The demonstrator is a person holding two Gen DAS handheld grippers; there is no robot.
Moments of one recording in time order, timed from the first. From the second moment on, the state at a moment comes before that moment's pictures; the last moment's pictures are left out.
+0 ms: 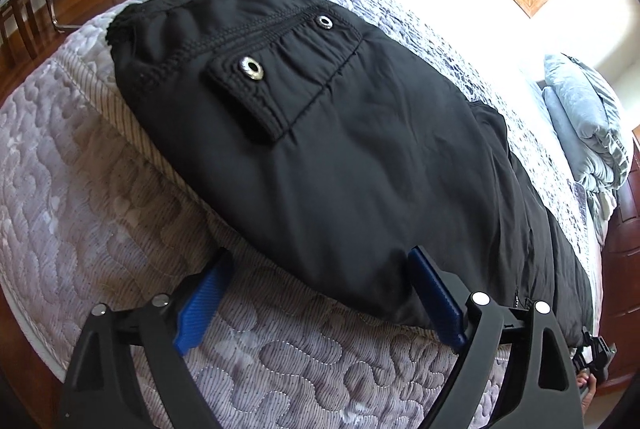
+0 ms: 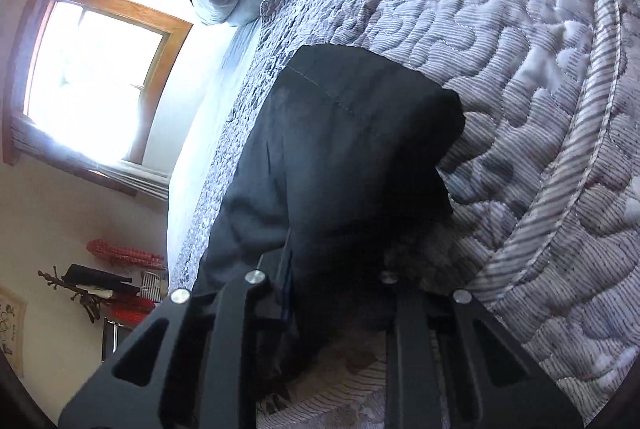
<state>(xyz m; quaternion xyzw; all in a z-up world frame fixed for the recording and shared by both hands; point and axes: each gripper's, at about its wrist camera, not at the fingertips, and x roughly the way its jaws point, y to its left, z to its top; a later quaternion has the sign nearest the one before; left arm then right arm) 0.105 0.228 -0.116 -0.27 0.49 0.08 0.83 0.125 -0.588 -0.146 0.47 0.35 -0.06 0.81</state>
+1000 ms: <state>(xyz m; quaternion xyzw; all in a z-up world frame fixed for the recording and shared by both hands) 0.063 0.249 -0.112 -0.31 0.48 0.07 0.82 0.167 -0.240 -0.023 -0.09 0.39 0.12 0.91</state>
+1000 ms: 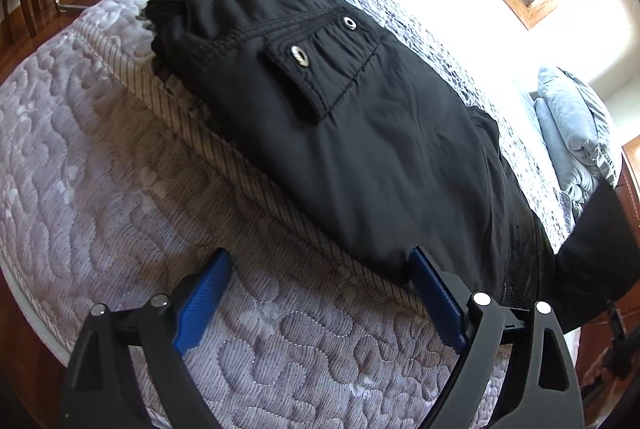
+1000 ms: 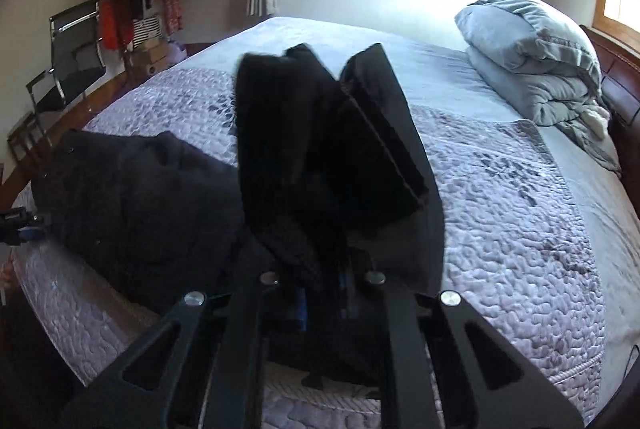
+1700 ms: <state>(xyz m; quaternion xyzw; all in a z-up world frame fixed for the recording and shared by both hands) 0.060 0.244 -0.112 -0.30 0.48 0.06 0.82 0.148 -0.170 -0.105 -0.19 0.47 0.16 0.85</state>
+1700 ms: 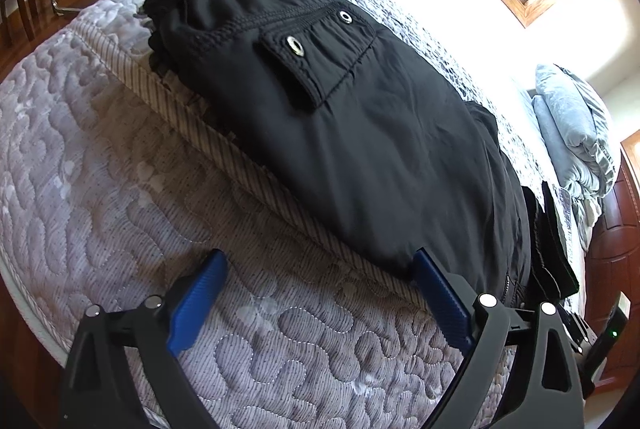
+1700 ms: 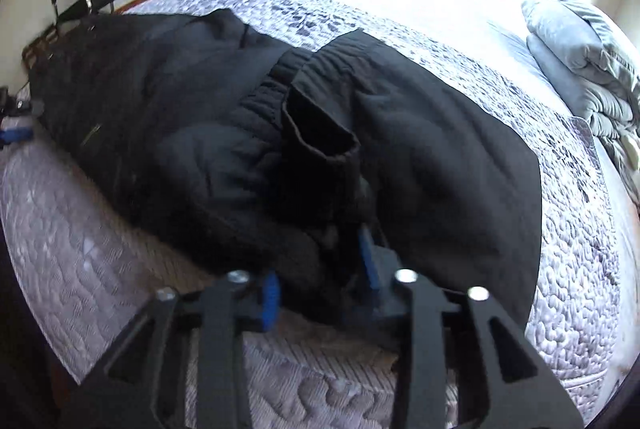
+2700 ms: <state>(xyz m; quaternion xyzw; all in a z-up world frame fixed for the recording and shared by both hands) 0.058 0.245 -0.117 -0.32 0.48 0.06 0.82 0.144 -0.189 -0.046 -0.02 0.45 0.25 0.86</state>
